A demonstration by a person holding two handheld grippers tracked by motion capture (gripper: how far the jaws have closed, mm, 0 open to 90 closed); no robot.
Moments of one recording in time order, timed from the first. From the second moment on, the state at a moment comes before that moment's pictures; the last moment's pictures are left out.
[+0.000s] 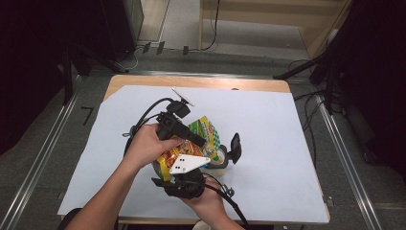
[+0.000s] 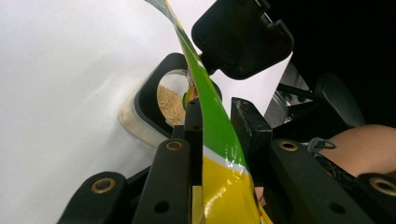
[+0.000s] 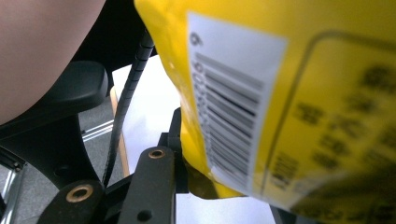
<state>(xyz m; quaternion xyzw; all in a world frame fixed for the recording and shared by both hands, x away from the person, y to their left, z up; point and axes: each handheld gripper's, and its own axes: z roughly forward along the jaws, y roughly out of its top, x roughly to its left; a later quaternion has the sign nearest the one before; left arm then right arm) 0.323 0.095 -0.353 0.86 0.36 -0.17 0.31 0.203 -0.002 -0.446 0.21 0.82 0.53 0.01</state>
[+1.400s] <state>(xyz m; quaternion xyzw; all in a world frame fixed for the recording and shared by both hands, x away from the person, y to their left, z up) 0.331 0.095 -0.363 0.86 0.37 -0.19 0.30 0.205 -0.002 -0.450 0.22 0.82 0.53 -0.01</state>
